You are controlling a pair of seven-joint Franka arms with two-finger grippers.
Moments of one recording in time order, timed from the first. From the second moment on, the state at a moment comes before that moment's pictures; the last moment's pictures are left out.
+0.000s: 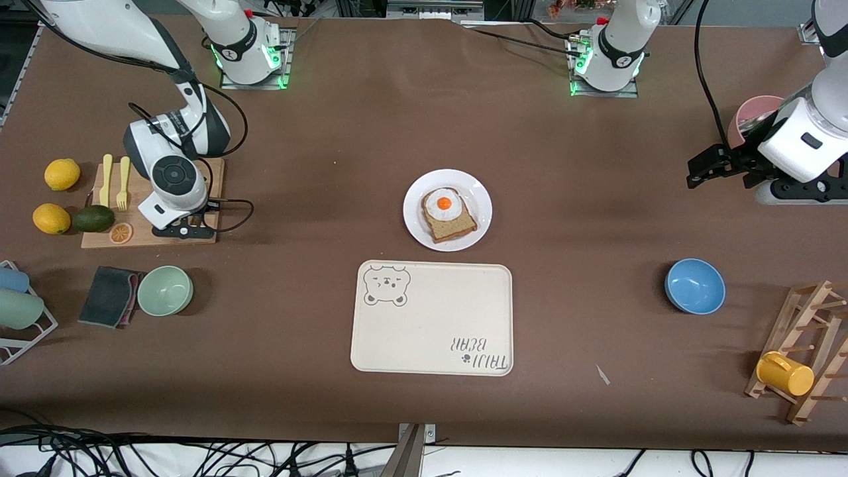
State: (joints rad) left arm -0.04 0.06 -0.03 -1.59 -0.02 1.61 -0.10; right arm 0.06 0.34 -0.03 -2.28 -0.61 2.35 0.46
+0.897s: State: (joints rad) left arm -0.04 0.06 -0.03 -1.59 -0.02 1.61 -0.10; right arm 0.11 0.36 0.15 -1.92 -0.55 1.89 0.43
